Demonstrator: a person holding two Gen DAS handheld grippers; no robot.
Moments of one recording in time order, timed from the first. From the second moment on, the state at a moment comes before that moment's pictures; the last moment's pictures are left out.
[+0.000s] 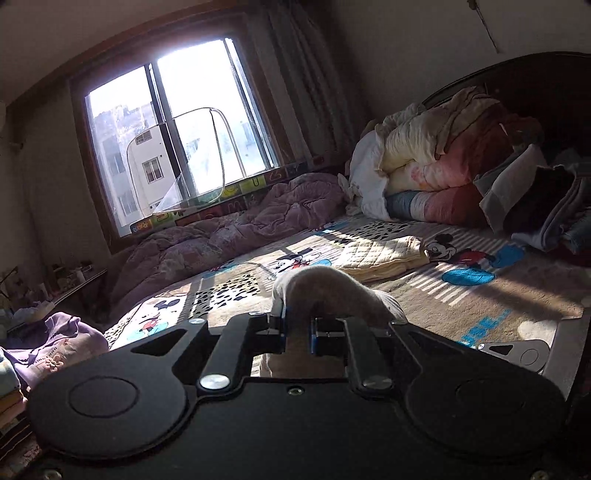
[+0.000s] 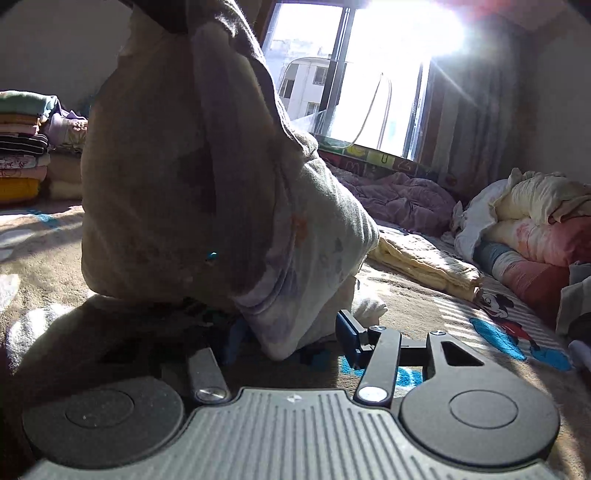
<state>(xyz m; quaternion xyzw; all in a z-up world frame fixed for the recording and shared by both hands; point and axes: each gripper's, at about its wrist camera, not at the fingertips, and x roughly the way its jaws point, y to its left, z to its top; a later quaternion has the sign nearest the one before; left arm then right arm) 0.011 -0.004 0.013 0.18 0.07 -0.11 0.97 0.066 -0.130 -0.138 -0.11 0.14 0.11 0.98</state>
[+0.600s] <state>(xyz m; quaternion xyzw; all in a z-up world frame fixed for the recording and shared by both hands) -0.048 0.009 0.069 0.24 -0.02 -0.13 0.96 -0.041 -0.214 0.003 -0.06 -0.06 0.05 0.99</state>
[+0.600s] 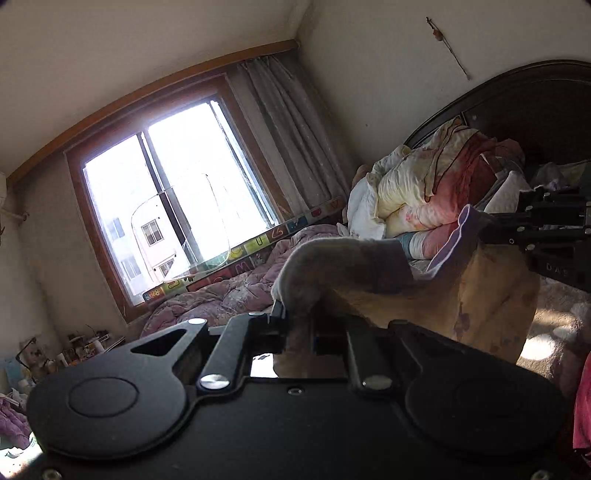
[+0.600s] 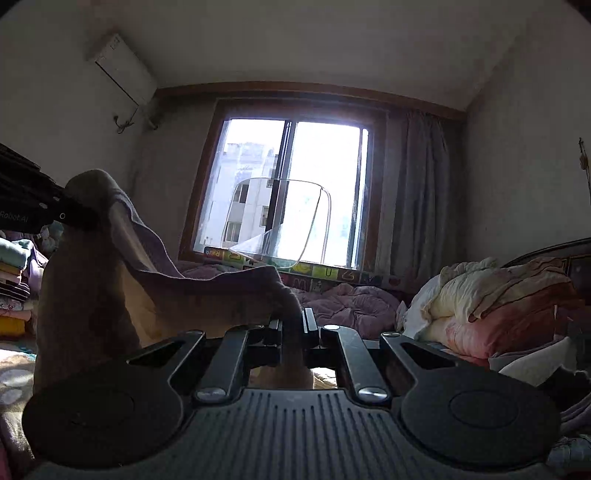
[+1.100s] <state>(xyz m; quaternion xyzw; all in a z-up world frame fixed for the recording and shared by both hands) 0.005 0.021 0.034 0.20 0.06 -0.15 0.97 -0.042 -0.231 0.022 -0.12 -0.05 0.05 0.99</state>
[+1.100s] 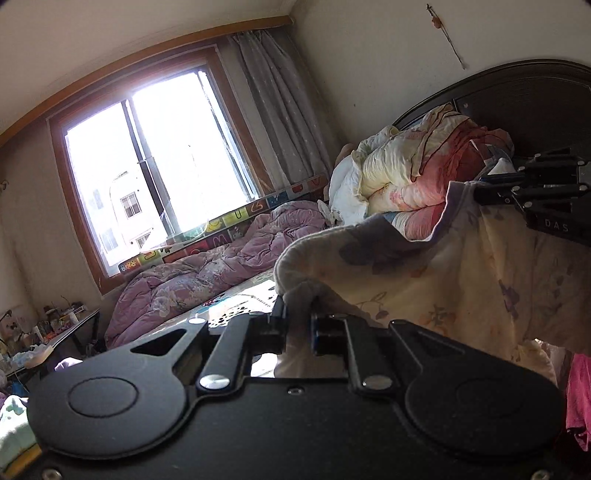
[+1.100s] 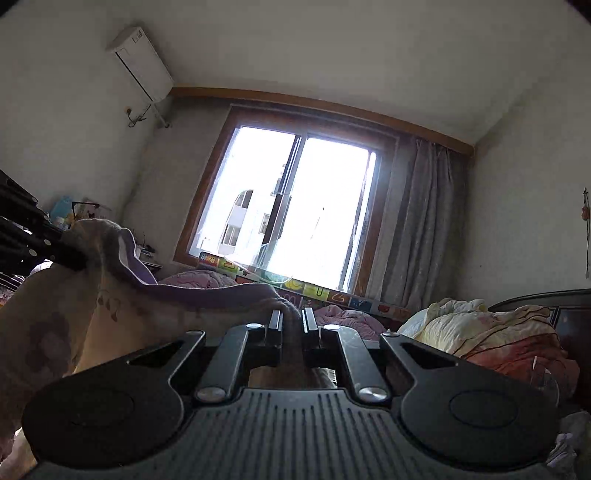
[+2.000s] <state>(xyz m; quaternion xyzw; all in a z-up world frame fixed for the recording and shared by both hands) 0.315 0.047 -0.112 0.17 0.28 -0.10 0.94 0.340 -0.155 -0.098 -0.25 0.22 0.14 0.93</state>
